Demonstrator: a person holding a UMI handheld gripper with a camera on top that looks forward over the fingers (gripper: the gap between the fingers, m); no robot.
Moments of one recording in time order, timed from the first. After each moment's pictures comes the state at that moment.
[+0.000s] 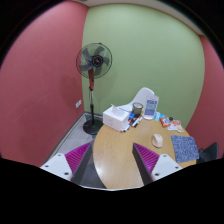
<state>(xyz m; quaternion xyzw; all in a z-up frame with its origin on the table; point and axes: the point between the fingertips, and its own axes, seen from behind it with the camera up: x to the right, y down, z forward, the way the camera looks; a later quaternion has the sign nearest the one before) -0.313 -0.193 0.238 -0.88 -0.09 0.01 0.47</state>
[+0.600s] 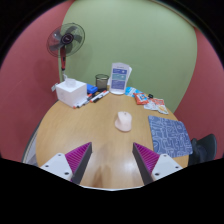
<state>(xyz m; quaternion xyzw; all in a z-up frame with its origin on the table) -0.087 -0.124 0.089 -0.91 -0.05 -0.05 0.40</state>
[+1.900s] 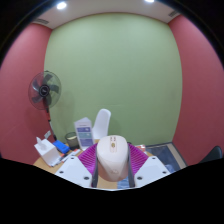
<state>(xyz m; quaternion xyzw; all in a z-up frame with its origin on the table) 0.088 0.048 0.247 -0.81 0.02 0.01 0.58</state>
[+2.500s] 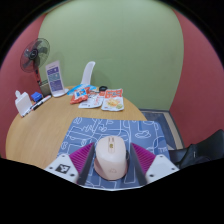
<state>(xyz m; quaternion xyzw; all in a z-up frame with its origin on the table) 0.245 0.003 0.006 -0.91 0.00 0.00 0.42</state>
